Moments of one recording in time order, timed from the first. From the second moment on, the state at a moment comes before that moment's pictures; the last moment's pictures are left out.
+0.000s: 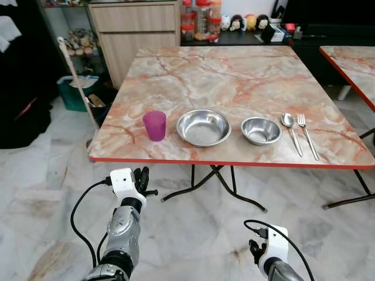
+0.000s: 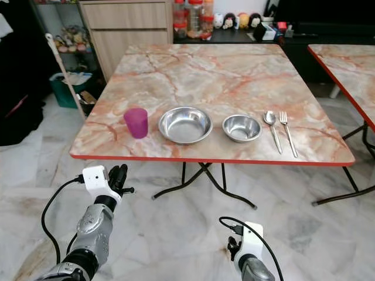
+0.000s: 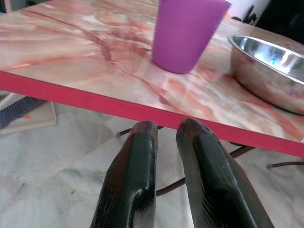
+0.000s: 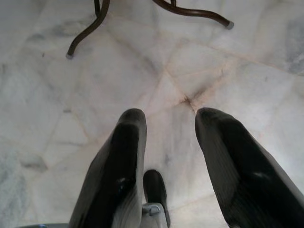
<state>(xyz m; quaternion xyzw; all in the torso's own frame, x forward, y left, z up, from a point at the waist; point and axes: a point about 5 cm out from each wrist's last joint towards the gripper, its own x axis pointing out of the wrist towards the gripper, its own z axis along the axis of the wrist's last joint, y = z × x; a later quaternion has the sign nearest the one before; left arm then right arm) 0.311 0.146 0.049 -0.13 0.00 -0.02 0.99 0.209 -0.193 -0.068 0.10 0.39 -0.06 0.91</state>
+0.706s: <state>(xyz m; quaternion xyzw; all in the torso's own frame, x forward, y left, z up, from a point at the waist) 0.312 0.146 0.051 -0.14 -0.01 -0.03 0.99 0.211 -0.191 -0.067 0.10 0.39 -0.05 0.92</state>
